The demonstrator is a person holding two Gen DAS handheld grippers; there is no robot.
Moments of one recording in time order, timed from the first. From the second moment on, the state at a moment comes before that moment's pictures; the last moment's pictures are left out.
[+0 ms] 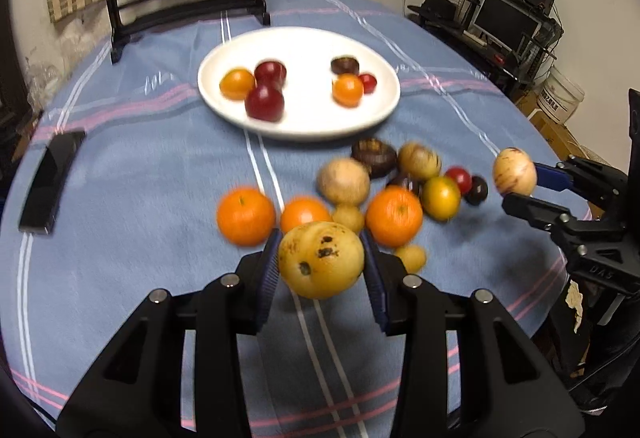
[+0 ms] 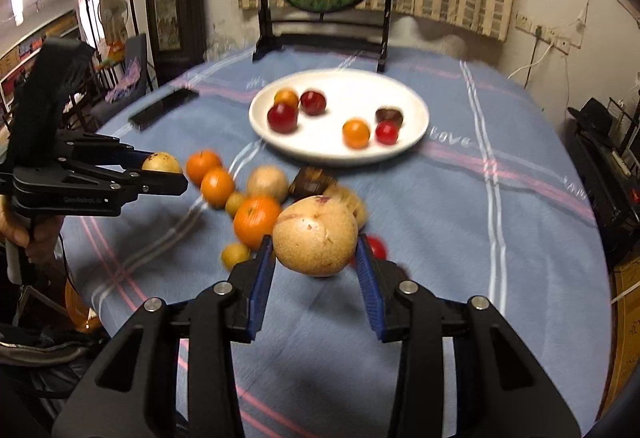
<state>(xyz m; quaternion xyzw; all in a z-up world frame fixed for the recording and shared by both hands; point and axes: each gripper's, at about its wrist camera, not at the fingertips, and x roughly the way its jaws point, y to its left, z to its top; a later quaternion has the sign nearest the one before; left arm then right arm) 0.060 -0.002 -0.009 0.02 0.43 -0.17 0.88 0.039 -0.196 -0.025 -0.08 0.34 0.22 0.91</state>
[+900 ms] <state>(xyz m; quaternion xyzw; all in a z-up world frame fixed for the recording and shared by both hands) 0.276 -0.023 -0.020 0.00 0.47 -0.11 0.88 0.236 -0.157 -0.031 -0.10 0.39 0.21 0.89</state>
